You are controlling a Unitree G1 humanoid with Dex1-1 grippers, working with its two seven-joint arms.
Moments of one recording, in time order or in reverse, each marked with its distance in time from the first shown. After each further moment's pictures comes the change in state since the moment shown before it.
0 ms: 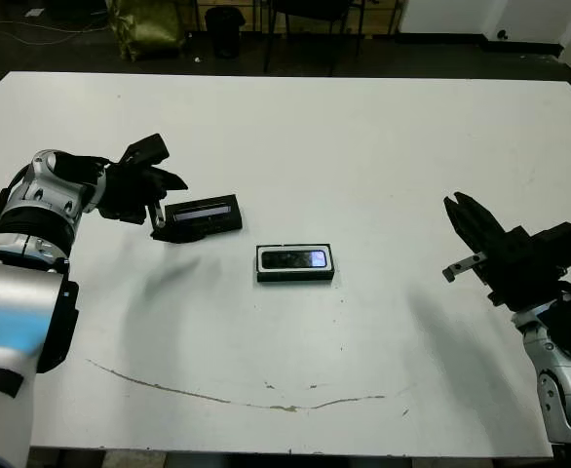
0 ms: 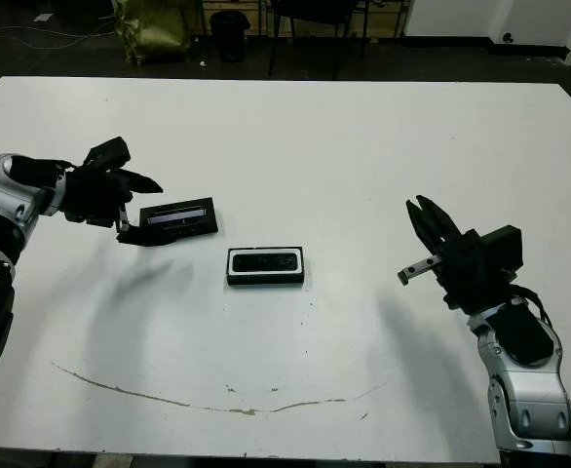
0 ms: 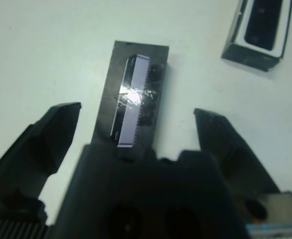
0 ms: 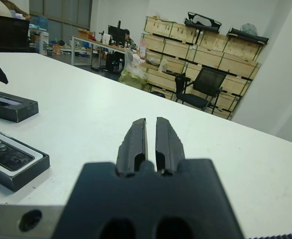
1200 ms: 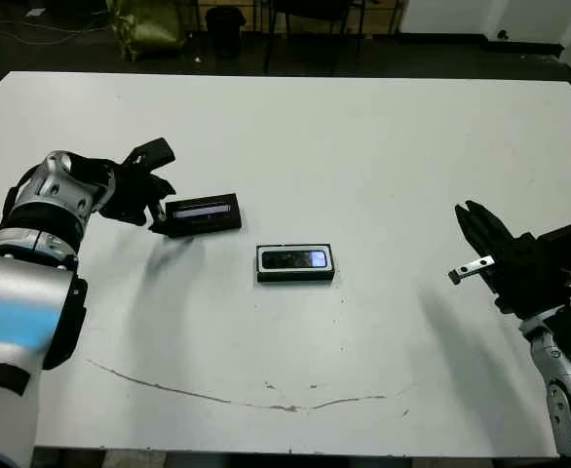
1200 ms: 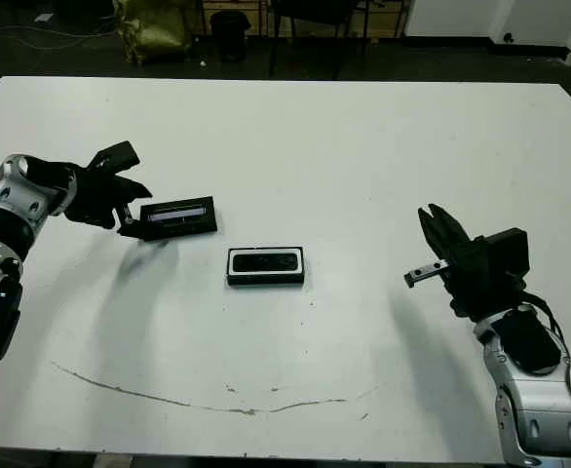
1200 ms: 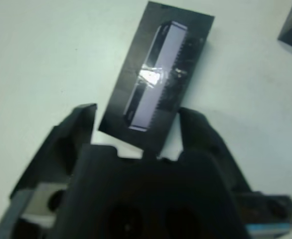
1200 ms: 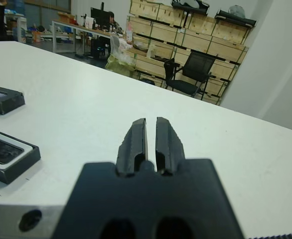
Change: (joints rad) left arm -0.021 -0.022 -0.045 0.019 0.075 0.108 0.143; right arm 0.061 -0.003 -0.026 -0.157 -0.018 0.162 -0.066
